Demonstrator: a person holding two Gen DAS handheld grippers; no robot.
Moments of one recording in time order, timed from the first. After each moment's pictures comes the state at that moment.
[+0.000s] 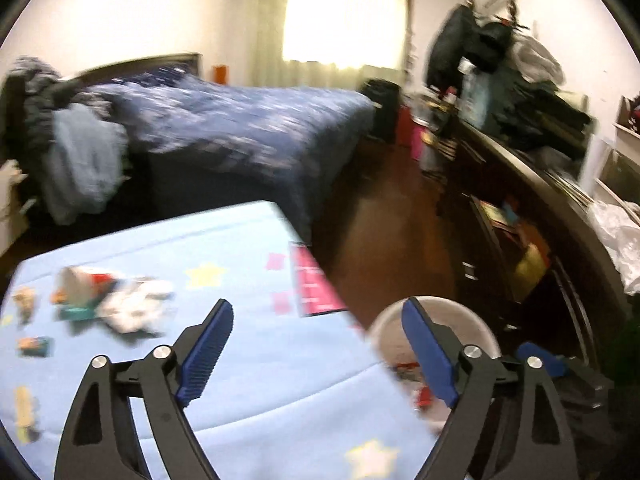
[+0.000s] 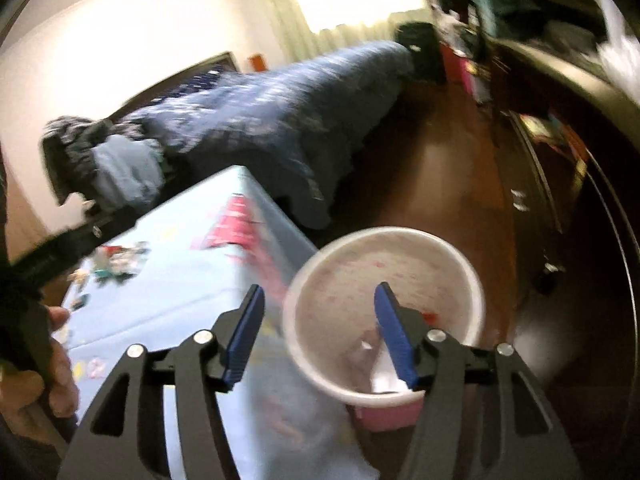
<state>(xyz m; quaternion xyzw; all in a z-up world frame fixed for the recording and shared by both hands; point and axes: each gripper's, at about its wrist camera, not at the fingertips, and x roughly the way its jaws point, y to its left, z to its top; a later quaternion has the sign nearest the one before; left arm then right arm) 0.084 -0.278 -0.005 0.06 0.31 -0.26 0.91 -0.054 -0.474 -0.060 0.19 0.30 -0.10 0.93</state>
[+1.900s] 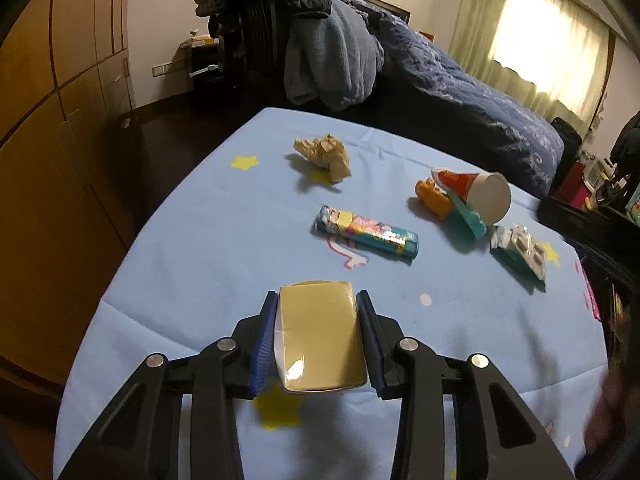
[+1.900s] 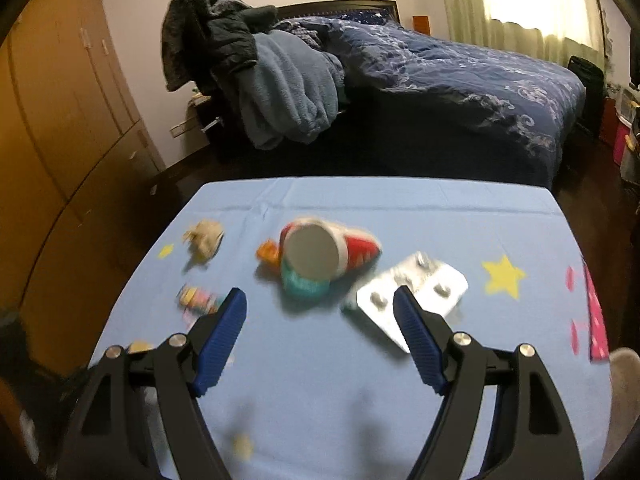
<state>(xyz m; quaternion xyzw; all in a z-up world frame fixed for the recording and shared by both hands) 0.141 0.033 -0.079 -0.08 0.41 0.01 0.91 0.215 -0.179 -0.044 0.06 0.39 0.10 0.91</state>
